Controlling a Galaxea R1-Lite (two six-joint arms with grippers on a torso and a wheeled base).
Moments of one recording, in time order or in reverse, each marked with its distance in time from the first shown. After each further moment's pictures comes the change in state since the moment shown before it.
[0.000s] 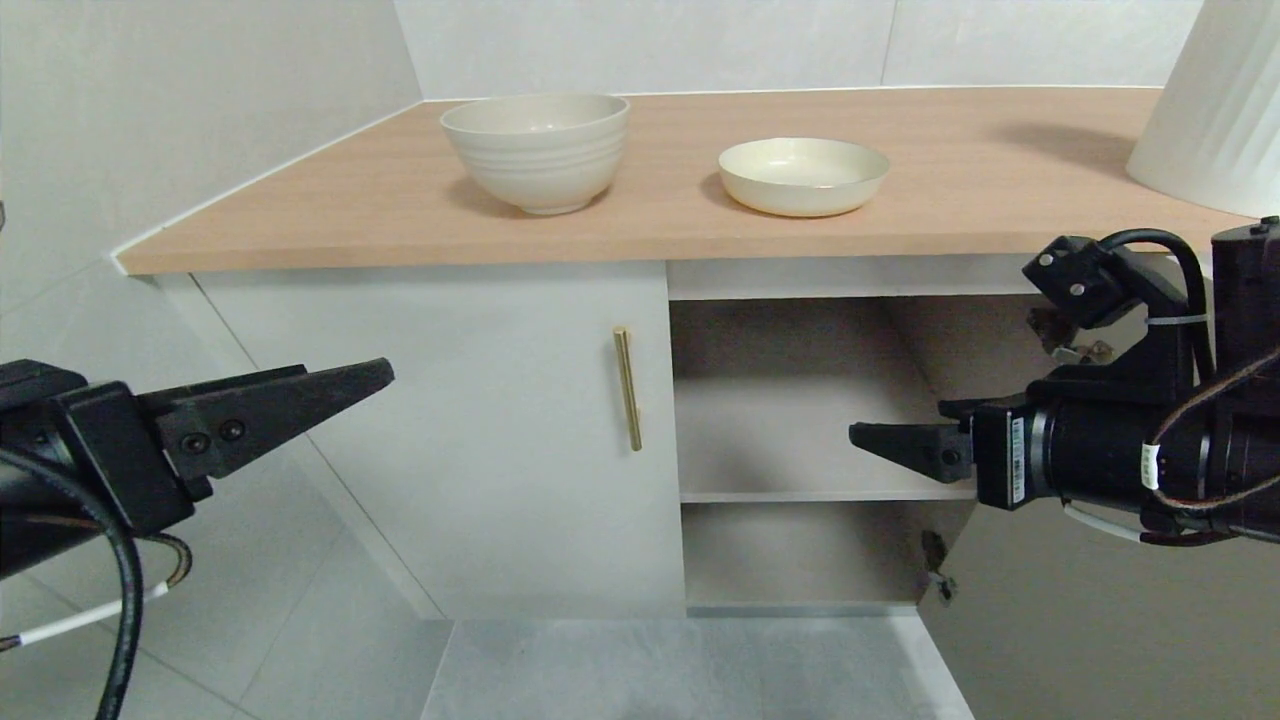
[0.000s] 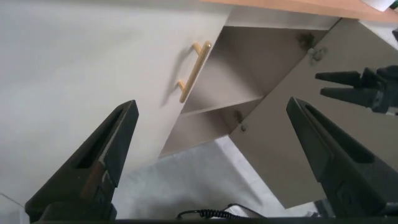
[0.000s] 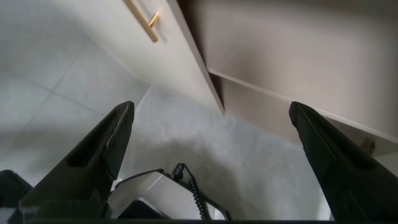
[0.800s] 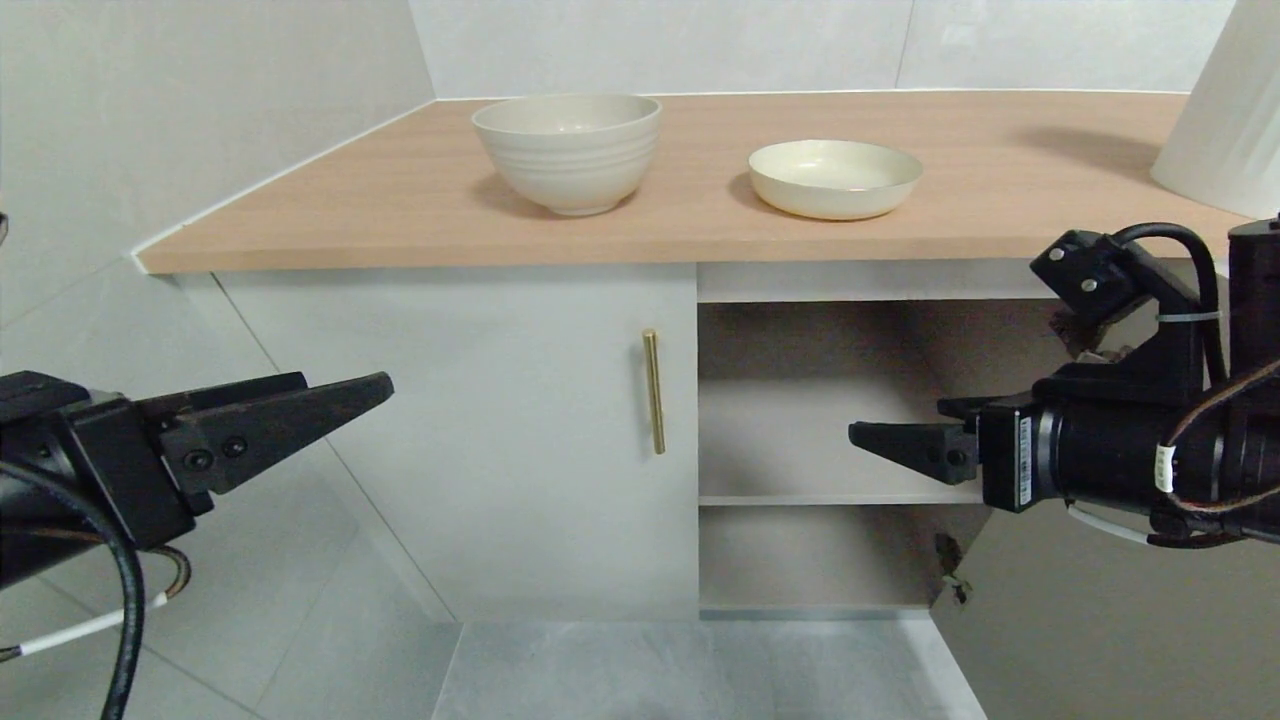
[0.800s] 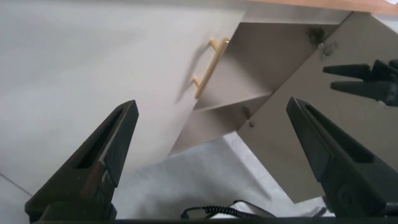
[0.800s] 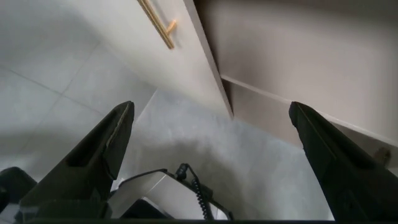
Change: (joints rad) left arm -0.001 -0.003 0.013 0.005 -0.001 0.033; right arm 0.001 -0.020 0.002 0.000 0.010 0.004
